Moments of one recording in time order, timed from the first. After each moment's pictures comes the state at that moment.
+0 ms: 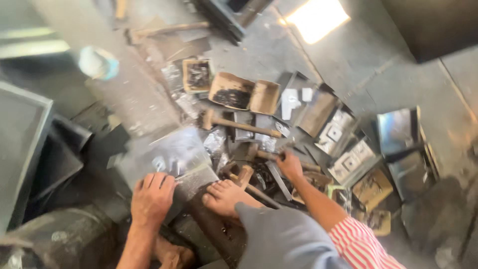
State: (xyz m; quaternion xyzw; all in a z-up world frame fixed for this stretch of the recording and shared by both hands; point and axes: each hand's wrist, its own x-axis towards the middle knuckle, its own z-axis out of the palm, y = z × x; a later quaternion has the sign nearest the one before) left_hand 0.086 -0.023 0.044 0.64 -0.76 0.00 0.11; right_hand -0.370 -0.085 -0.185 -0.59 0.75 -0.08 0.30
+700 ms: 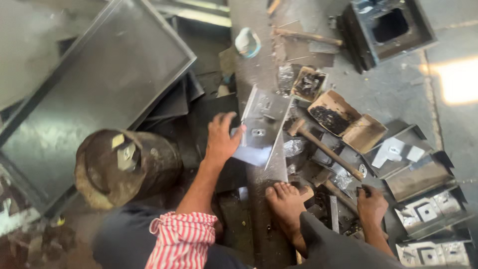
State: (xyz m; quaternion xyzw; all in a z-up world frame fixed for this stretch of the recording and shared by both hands) left_hand 0.117 -0.059 0.033 0.79 -0.51 -0.11 0.33; right_hand -0.370 -0.126 -0.139 -0.67 0.70 -0.11 0.21
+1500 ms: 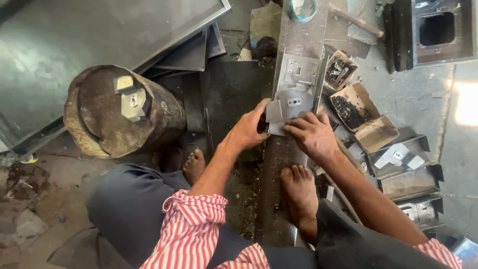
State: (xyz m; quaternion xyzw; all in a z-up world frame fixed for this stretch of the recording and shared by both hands) left_hand 0.119 -0.012 0.002 0.68 -0.48 -0.34 0.43; right_hand -0.077 -0.164 0.036 -0.99 0.06 -0.12 0.08
